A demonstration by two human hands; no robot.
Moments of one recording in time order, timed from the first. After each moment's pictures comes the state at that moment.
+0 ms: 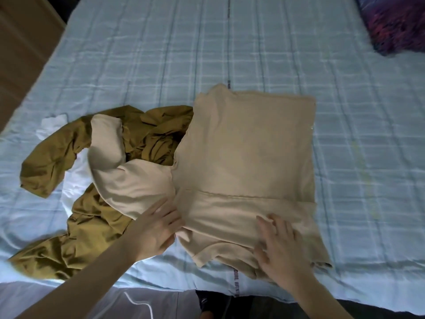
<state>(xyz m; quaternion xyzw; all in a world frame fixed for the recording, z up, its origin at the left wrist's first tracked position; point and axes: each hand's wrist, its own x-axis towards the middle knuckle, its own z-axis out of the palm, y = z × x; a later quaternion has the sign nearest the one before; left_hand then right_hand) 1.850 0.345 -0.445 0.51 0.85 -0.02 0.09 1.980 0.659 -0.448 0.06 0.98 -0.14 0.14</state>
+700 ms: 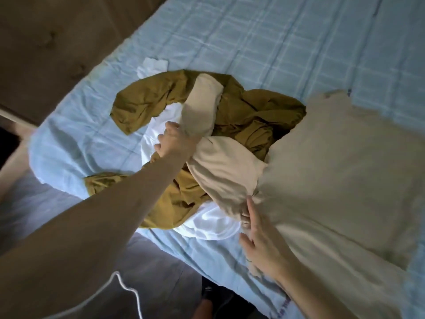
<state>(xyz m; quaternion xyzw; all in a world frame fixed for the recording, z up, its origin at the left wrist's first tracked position) 1.738 0.246 -0.443 -0.39 0.85 0.33 0.13 1.889 0.499 -0.473 -0.16 0.92 -0.26 0.24</state>
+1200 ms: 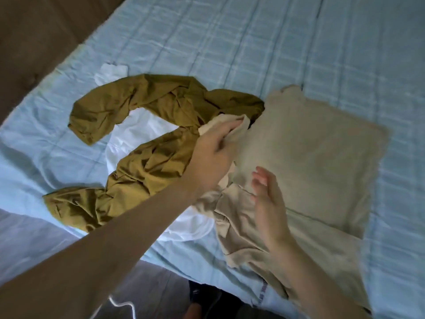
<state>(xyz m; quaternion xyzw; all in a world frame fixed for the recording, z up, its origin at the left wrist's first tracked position) 1.773 0.373 -0.370 0.06 0.78 0.62 -0.01 1.850 0.507 -0.402 0.22 0.75 -0.62 0.08</state>
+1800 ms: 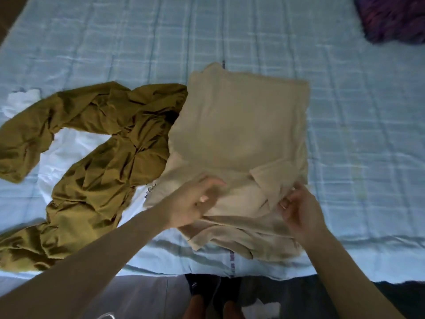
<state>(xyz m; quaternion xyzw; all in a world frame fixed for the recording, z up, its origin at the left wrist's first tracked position) 1.841 0.427 -0.441 0.35 0.78 0.45 0.27 1.935 0.688 -0.433 0.44 0.40 -0.81 -0.01</state>
